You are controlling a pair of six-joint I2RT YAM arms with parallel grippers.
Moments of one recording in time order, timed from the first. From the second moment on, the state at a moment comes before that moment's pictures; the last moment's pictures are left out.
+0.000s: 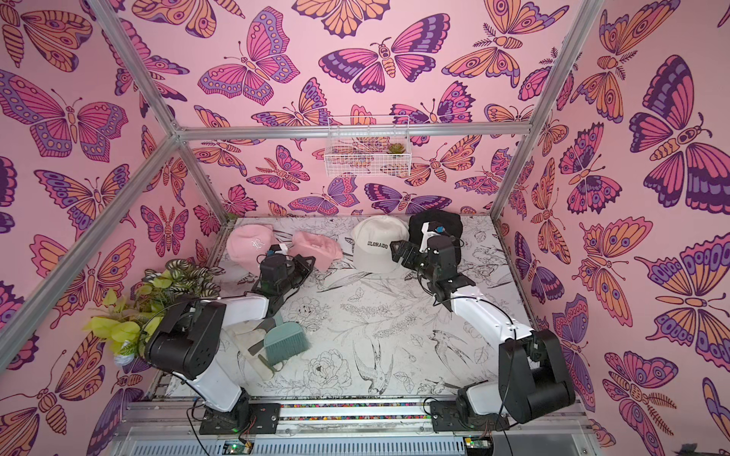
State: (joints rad) left arm -0.27 1.66 0.79 0.53 0.24 -0.99; right arm 0.29 1.39 0.90 0.13 -0.21 0.66
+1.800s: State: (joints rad) left arm -0.24 1.82 1.11 0.58 1.21 -1.06; right arm 0.25 1.60 0.94 0.94 -0.81 1.36
